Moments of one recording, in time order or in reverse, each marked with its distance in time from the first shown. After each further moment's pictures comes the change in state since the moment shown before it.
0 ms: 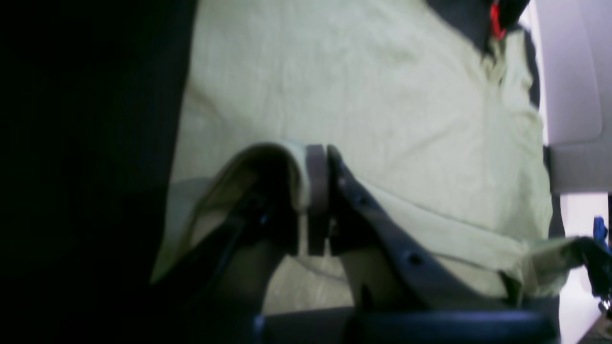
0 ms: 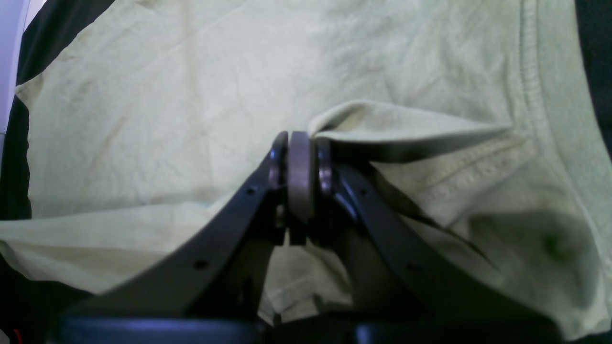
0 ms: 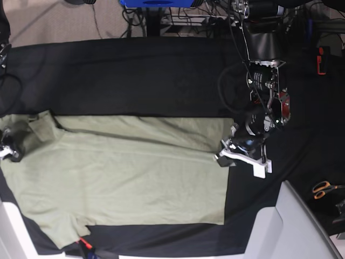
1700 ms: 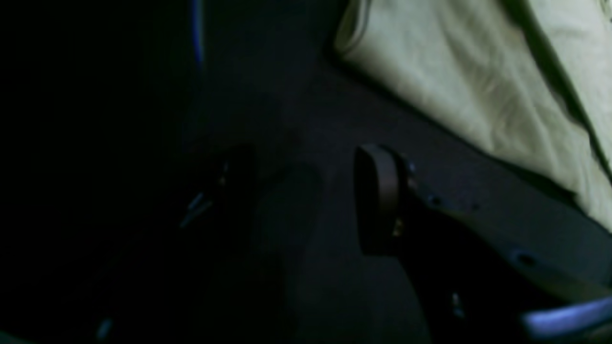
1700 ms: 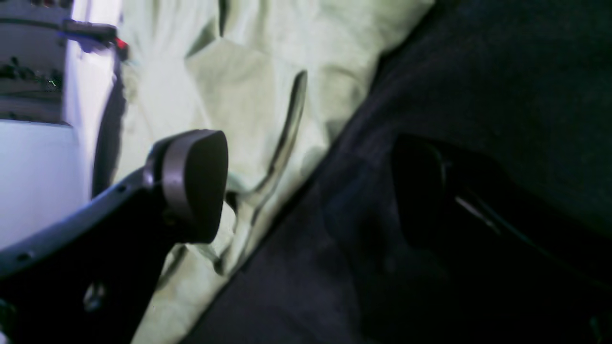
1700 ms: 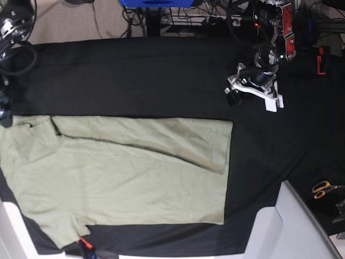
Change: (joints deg) left arm 23.0 -3.4 -1.2 7.8 -0.2 0.0 -7.8; right arm -13.1 -8.3 34.4 0.0 2.8 -3.5 4.0
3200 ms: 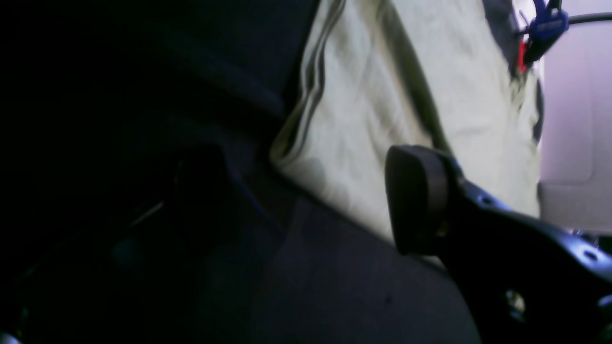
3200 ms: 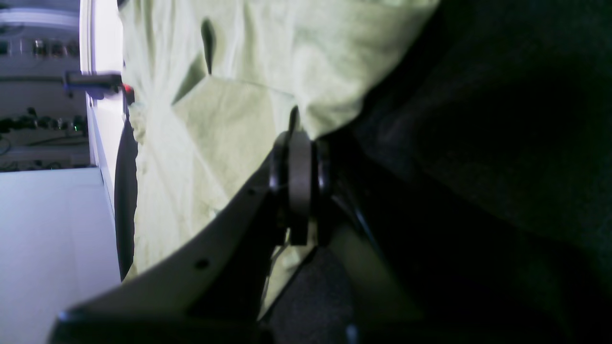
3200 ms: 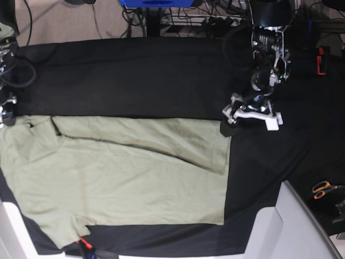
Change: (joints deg) left arm -11.1 1.0 0.1 -14.3 -12.1 -1.5 -3.7; right arm 6.8 4.9 -0.3 -16.2 -2.2 -1.5 7.8
